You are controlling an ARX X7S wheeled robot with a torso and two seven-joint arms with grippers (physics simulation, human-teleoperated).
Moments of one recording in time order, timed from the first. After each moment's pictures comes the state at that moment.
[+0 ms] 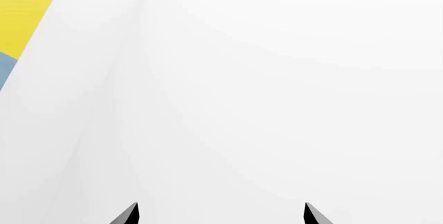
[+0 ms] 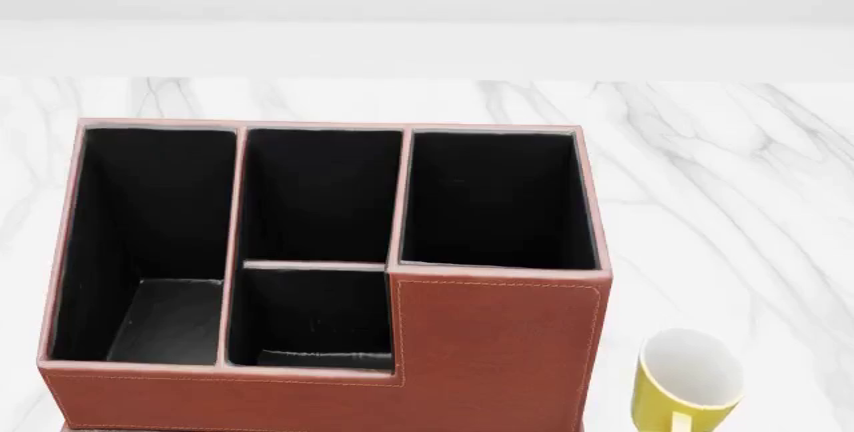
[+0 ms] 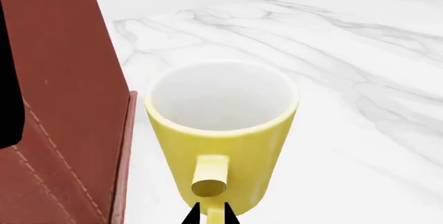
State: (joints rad) left arm 0.79 0.00 -1.08 1.05 -0.23 -0.01 -1.25; right arm 0.49 0.53 -1.16 0.66 1.17 -0.52 0.50
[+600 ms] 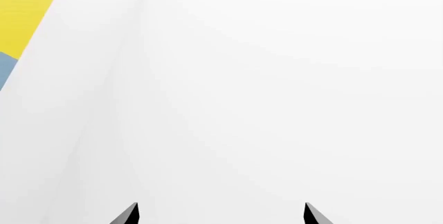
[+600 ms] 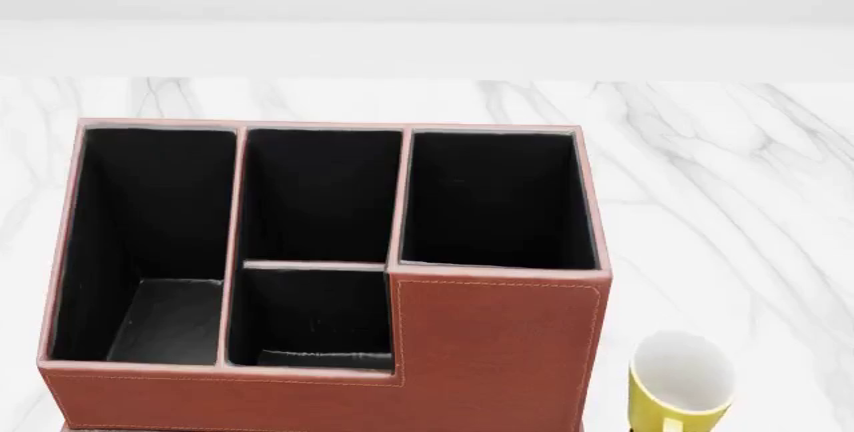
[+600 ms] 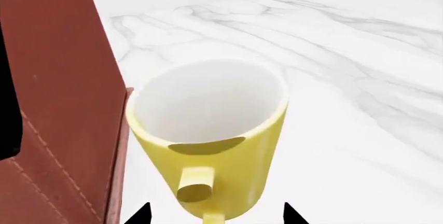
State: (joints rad) left arm 0.79 0.00 -1.08 1.05 -0.23 -0.01 -1.25; right arm 0.50 0.52 -1.13 0.69 1.18 -0.51 0.47
